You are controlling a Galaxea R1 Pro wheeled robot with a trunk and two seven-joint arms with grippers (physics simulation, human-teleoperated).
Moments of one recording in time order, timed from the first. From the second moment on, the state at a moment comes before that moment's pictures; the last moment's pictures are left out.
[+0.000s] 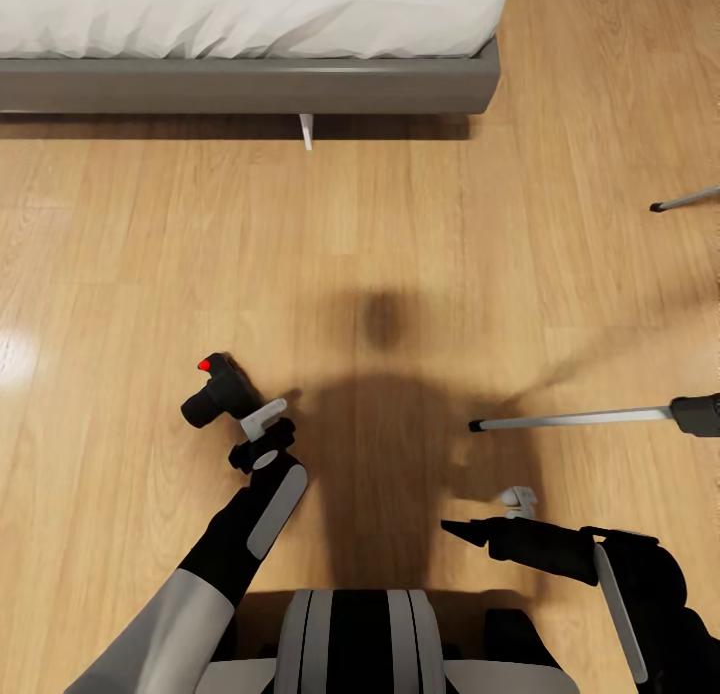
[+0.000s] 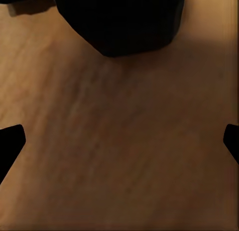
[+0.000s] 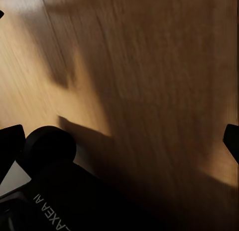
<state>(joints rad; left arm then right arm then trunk) -0.68 -0.12 -0.36 -1.07 0.59 0.11 0.94 -0.27 -0.10 -0.22 -1.57 0.00 1.04 1.00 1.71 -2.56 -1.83</state>
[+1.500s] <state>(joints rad) -0.68 -0.12 -0.36 -1.07 0.58 0.11 0.94 -0.27 -0.10 -0.22 -1.57 0.00 1.04 1.00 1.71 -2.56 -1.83</state>
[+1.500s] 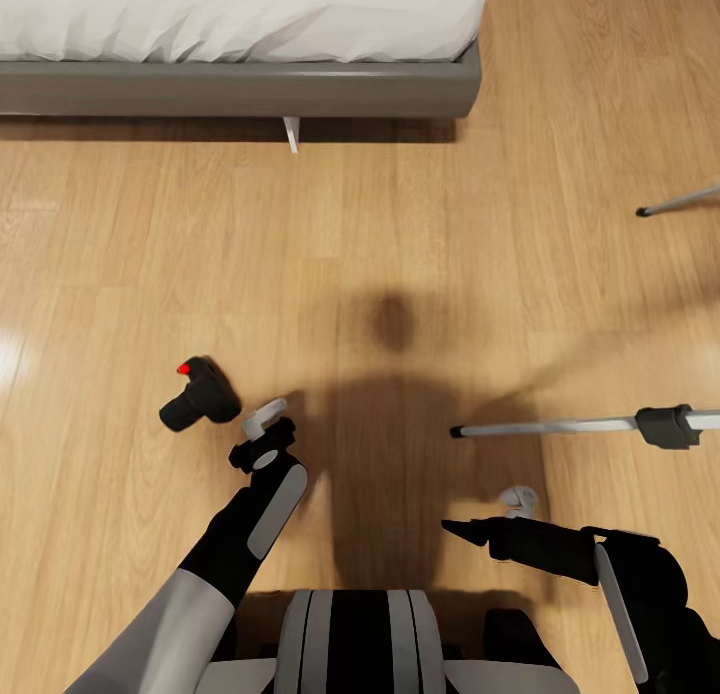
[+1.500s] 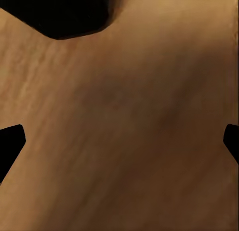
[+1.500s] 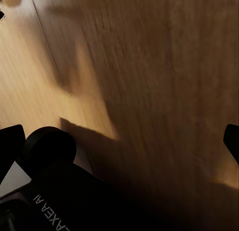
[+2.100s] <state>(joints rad) -0.68 -0.12 -0.36 -1.07 0.59 0.11 0.94 -0.27 -0.09 -0.22 -1.57 0.00 1.04 1.00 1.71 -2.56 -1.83</state>
